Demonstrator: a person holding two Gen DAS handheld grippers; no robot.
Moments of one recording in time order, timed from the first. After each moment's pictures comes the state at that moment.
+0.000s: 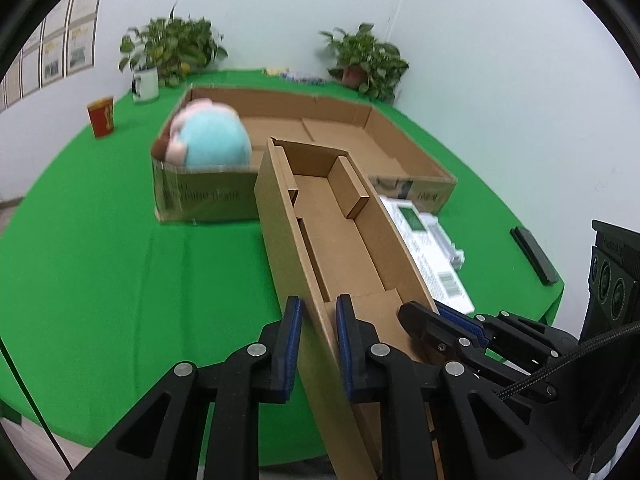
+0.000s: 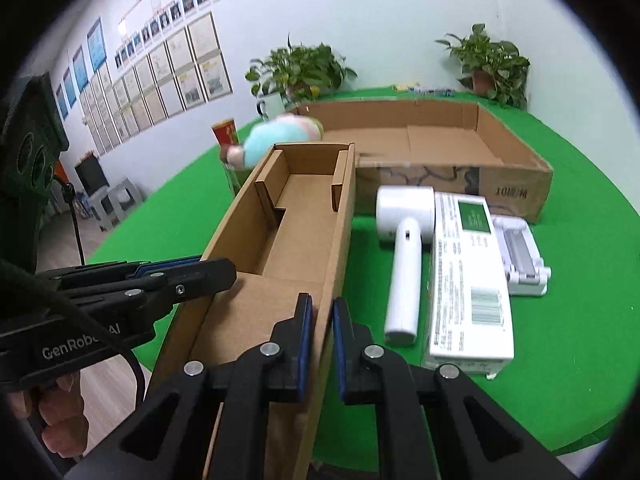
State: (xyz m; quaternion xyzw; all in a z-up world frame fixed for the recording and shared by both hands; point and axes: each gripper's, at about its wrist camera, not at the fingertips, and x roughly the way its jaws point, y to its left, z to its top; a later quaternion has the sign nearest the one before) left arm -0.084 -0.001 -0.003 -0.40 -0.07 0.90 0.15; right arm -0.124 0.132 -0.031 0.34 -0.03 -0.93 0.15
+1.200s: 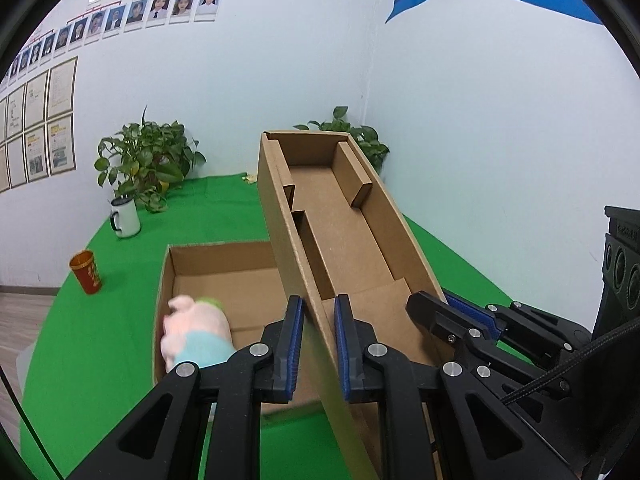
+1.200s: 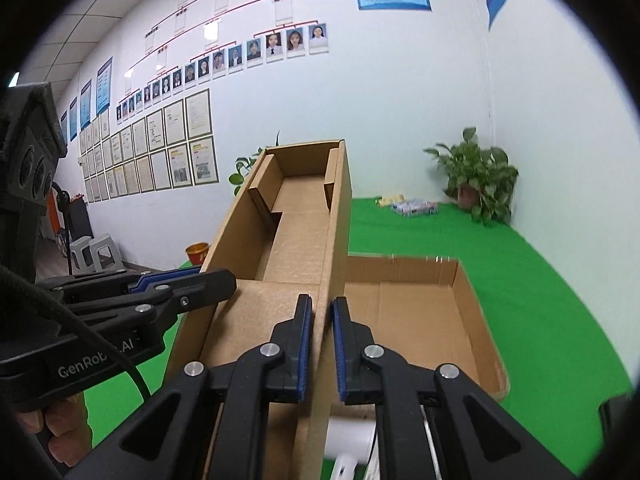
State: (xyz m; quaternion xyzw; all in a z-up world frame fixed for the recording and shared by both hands) left arm -0.222 0.012 0.172 -0.26 -0.02 0.95 0.17; right arm -0.237 0.147 0.098 0.20 0.01 -0.97 0.13
